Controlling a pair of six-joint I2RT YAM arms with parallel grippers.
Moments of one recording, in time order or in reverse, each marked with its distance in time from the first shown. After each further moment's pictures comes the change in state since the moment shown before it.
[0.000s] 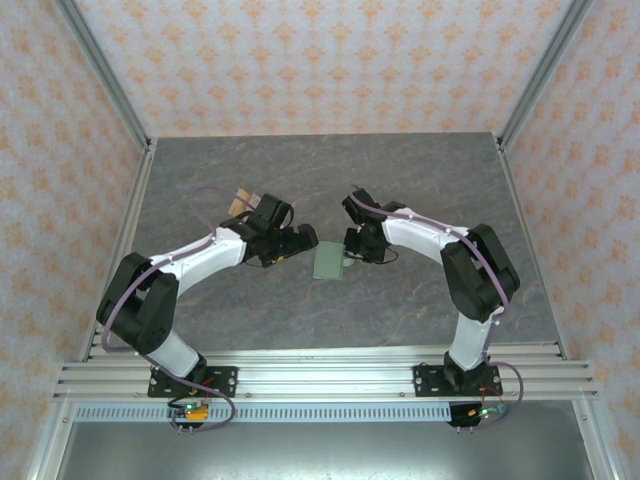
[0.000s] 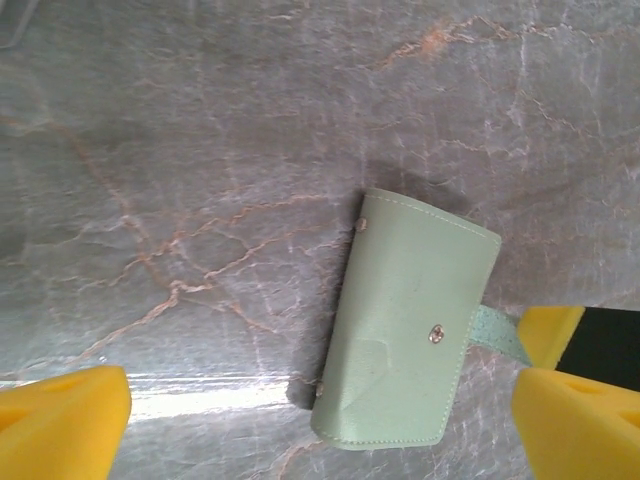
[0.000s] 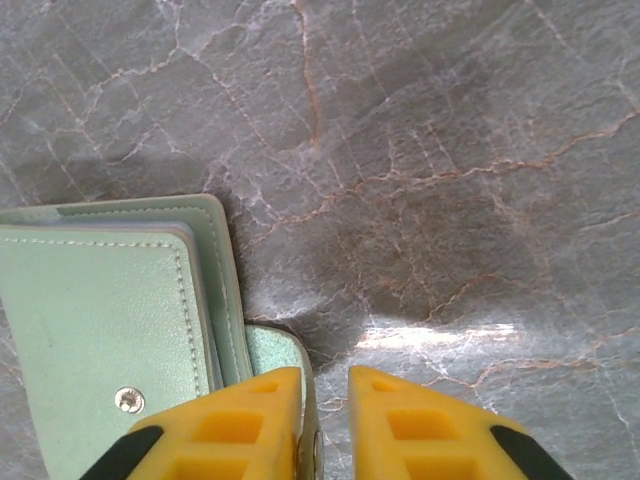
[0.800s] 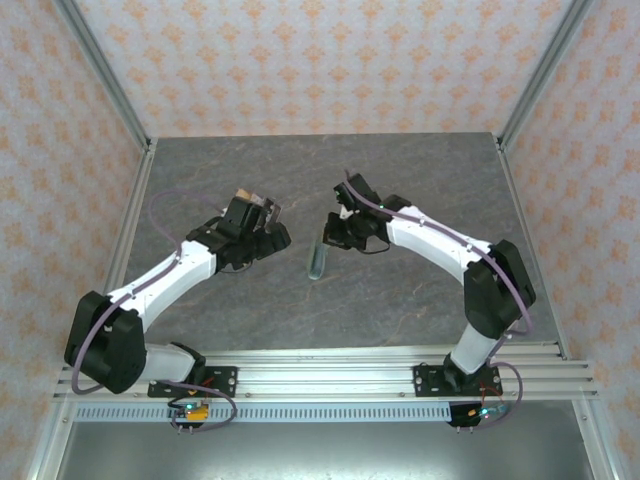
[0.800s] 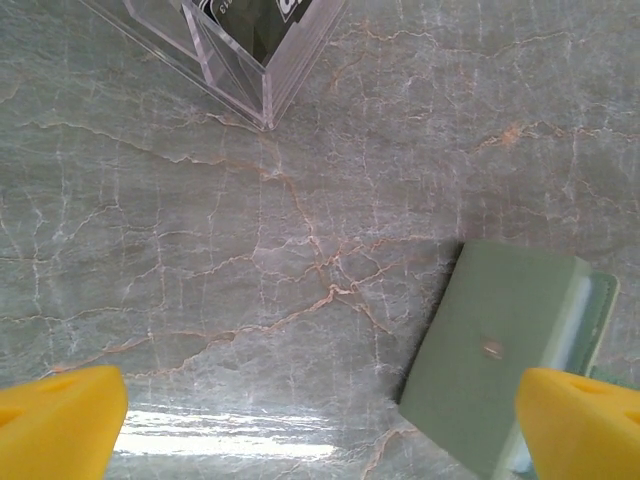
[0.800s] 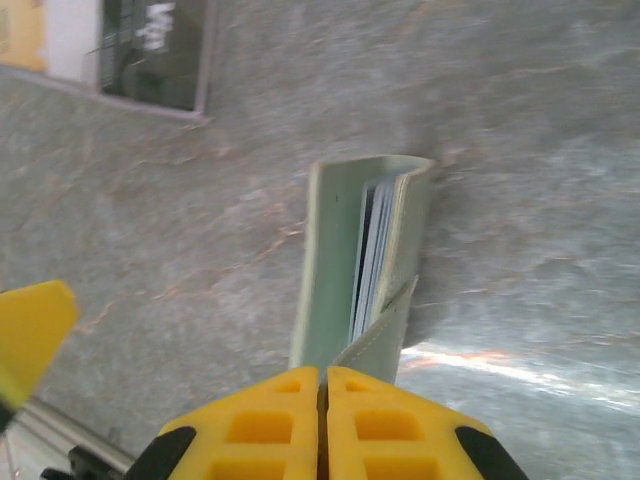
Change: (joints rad) left arm 0.087 -0.245 -0.097 -0.123 -0.126 0.034; right arm 0.090 -0.127 0.102 0.053 -0.180 0.005
